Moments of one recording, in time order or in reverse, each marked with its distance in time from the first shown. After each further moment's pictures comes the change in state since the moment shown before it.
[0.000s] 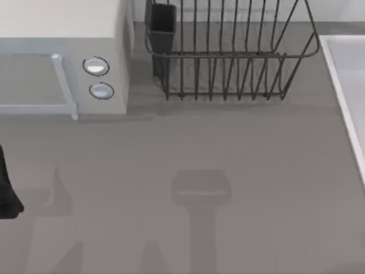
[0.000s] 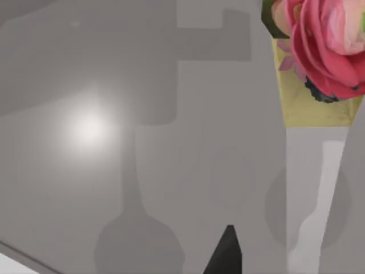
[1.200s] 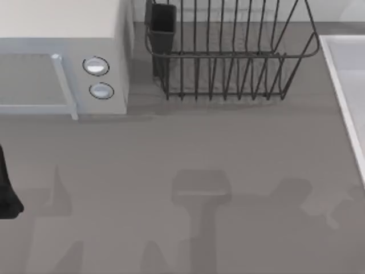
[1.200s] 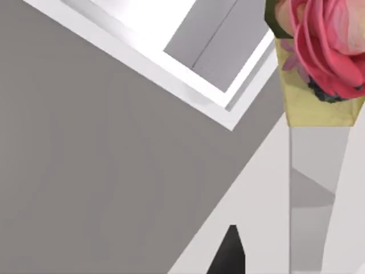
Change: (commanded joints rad) left arm 0.000 0.000 0.000 0.000 0.000 0.000; right arm 0.289 -0.088 0.315 -0.090 0.201 0.231
